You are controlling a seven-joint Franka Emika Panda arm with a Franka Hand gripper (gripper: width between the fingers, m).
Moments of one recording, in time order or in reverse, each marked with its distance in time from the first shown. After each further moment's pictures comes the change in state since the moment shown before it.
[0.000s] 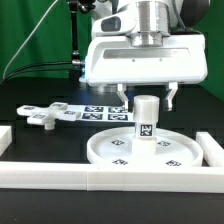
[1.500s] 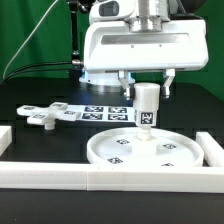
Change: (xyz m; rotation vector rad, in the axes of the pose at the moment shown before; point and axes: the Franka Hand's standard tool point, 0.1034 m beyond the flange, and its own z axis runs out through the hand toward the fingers) arm 0.012 0.003 -0.020 0.006 -0.007 0.009
